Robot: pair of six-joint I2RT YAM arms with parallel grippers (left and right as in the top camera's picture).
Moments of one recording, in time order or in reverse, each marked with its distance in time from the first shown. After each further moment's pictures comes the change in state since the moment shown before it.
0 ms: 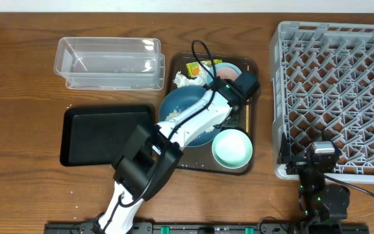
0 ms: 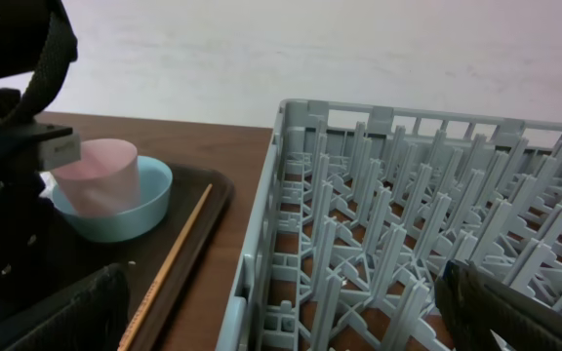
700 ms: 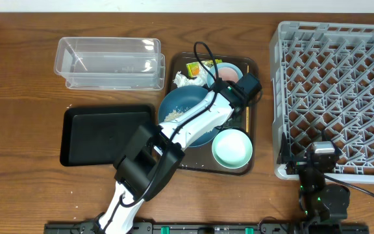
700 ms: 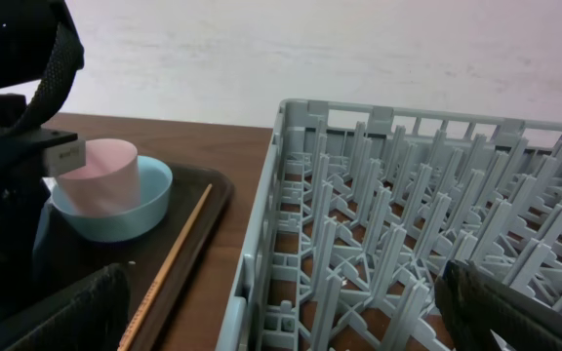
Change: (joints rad) left arm -0.008 0.005 0.000 0.005 0.001 -0.004; right arm 0.000 0.000 0.000 0.000 0.000 0.000
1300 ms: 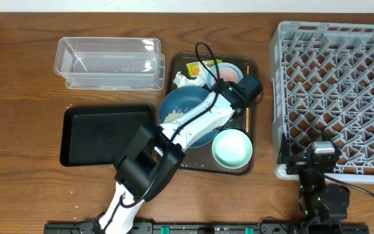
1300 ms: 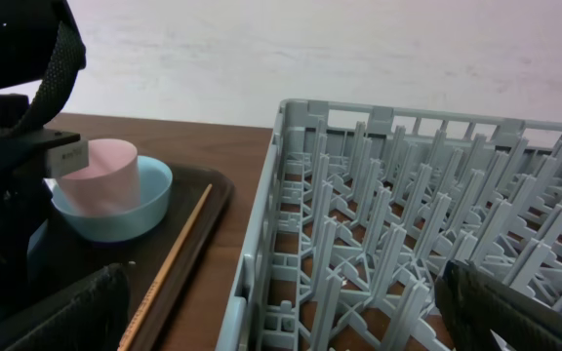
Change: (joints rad) left arm -0.006 0.000 0.000 0.002 0.000 0.004; right arm 0.000 0.000 0.000 0.000 0.000 0.000
